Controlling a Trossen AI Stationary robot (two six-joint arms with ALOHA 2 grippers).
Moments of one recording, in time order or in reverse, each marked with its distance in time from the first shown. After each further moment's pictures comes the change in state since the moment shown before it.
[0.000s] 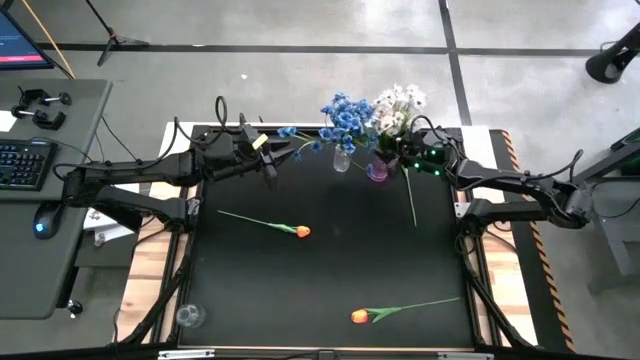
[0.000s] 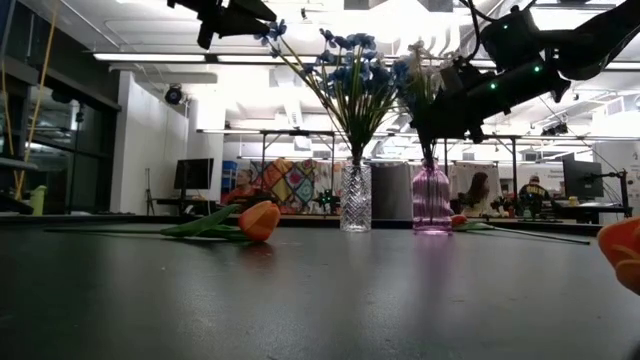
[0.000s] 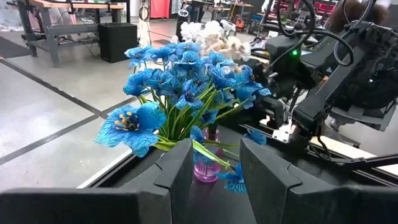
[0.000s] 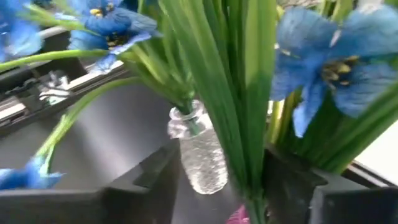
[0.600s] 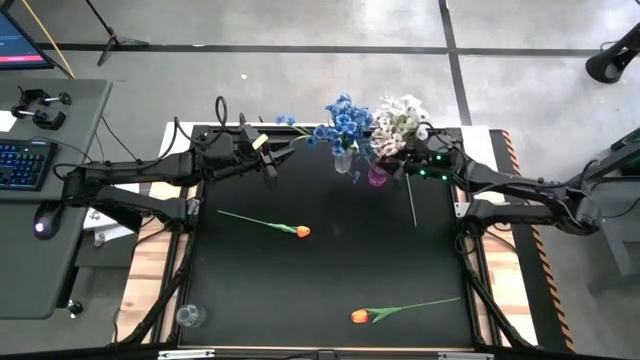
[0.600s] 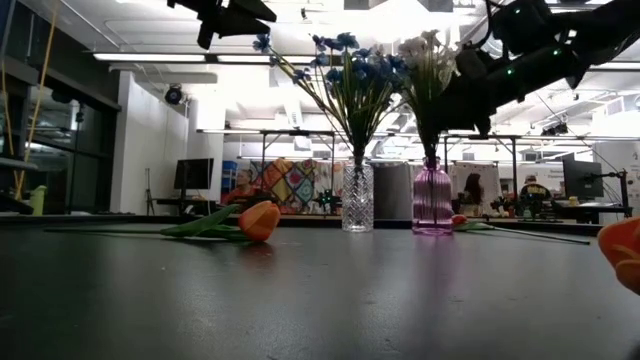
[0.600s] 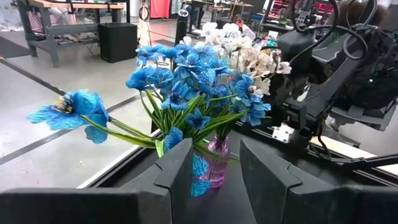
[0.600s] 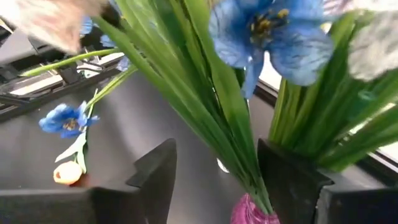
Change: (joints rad) left arm 0.000 0.000 0.000 -0.001 0.000 0.000; right arm 0.062 -0.129 0.014 -0.191 -0.043 -0.035
